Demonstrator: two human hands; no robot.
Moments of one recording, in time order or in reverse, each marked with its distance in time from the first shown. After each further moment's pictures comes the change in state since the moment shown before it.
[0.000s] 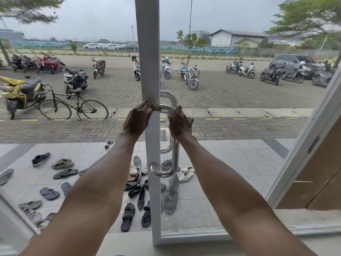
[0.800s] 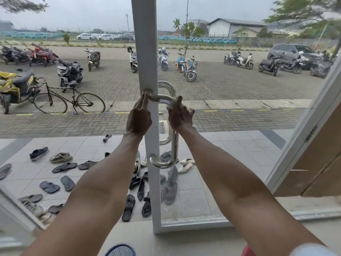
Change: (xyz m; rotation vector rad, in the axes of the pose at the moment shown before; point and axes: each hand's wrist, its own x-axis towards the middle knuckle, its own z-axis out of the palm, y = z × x) left_hand -0.024 0.023 0.016 -0.034 -0.008 -0.221; right_hand 0.004 0.010 0.006 -0.079 -0.120 0.089
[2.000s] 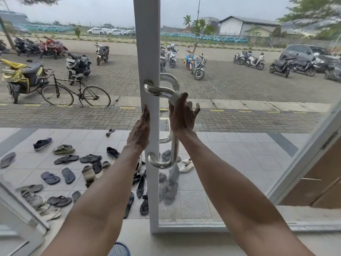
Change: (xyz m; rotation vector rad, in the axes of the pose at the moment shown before) left_hand -0.056 -0.018 0.045 0.129 -0.421 -0.111; right_hand -0.003 0.008 0.022 -0.036 0.323 -0.094
